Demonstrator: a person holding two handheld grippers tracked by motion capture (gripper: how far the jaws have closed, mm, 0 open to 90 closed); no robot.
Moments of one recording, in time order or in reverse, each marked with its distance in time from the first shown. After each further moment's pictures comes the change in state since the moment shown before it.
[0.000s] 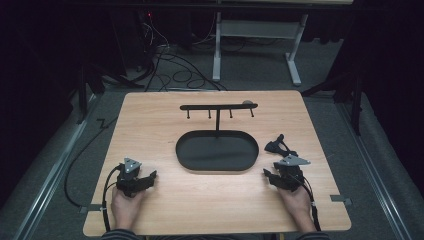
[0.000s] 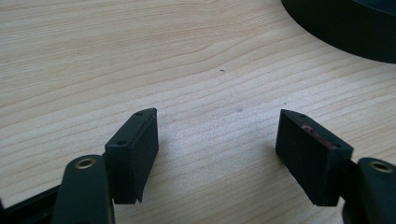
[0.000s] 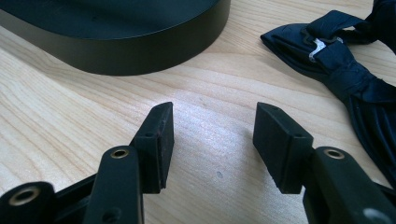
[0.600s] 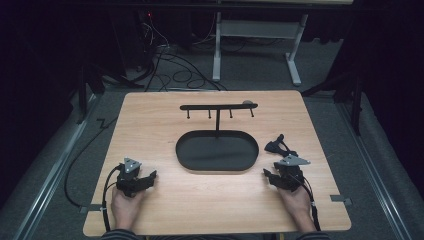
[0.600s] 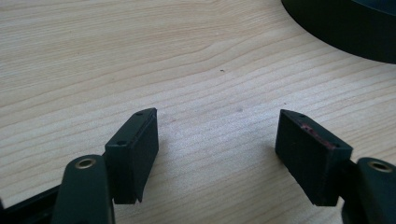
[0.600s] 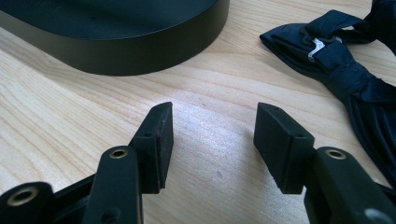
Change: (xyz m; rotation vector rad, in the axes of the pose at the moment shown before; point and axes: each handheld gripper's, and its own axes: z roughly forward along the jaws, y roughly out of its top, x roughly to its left) left arm 0.000 0.000 0.000 -0.001 0.000 -0.002; right arm 0.000 0.000 0.000 0.000 -0.004 0.001
